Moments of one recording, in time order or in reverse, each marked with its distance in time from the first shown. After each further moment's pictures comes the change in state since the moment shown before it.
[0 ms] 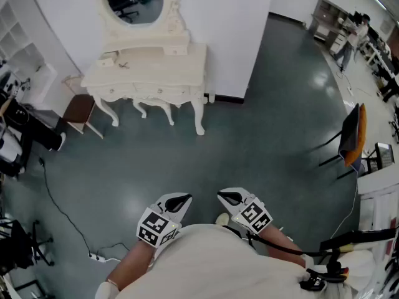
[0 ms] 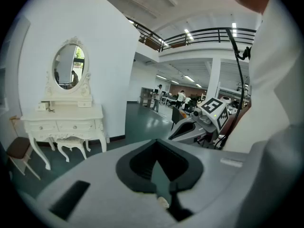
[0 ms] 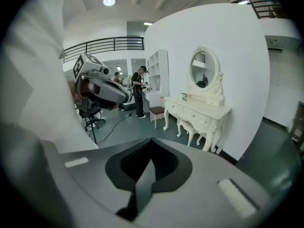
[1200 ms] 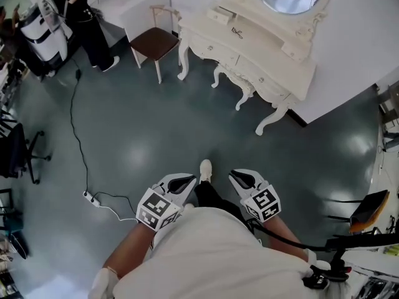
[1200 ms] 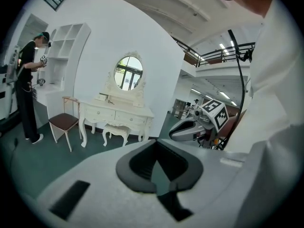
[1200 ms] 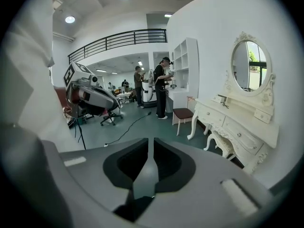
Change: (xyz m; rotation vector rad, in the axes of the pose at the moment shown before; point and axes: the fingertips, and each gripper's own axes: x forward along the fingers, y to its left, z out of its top) left arm -0.239 0.272 -0.109 -0.234 -0.133 0.273; right arm 0.320 0.109 0.150 -0.105 0.051 0.184
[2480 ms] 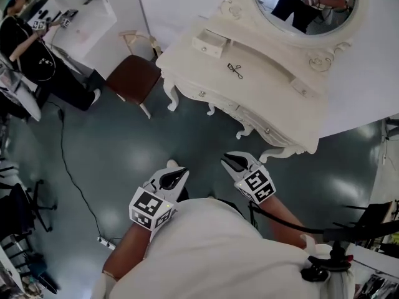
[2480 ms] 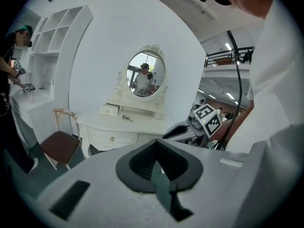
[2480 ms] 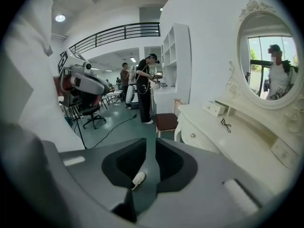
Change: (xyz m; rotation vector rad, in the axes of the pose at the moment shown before) left arm 0.232 0.375 0.258 0.023 0.020 -0.002; right arm 0.279 -0.399 0.197 -0.006 0.024 -0.018
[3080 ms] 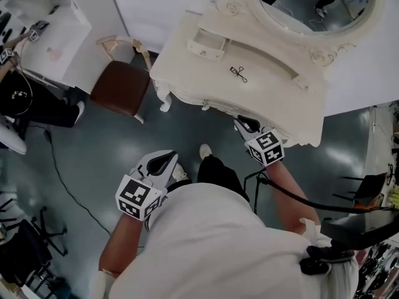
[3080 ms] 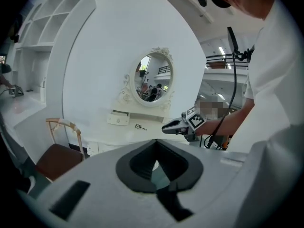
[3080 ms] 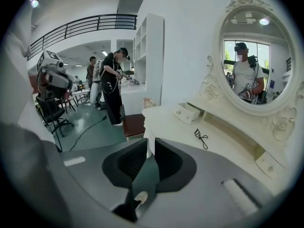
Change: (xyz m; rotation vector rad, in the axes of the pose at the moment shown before) left arm 0.020 0.200 0.078 0.030 0.006 -0.105; right arm 0.116 -0.189 0.081 0.106 0.048 -0.295
